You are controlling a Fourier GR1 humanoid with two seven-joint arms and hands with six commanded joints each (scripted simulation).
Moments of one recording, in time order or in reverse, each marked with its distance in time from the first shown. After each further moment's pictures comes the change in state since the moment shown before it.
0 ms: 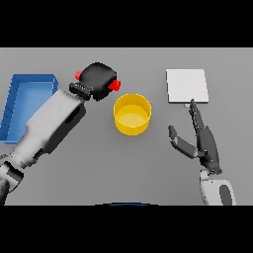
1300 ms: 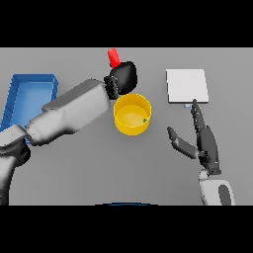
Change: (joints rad) left arm -0.345 -0.030 -0.521 0.196 -0.506 -0.050 -0.271; right arm 0.001 0.017 -0.014 0.019 -0.009 -0.021 -0.039
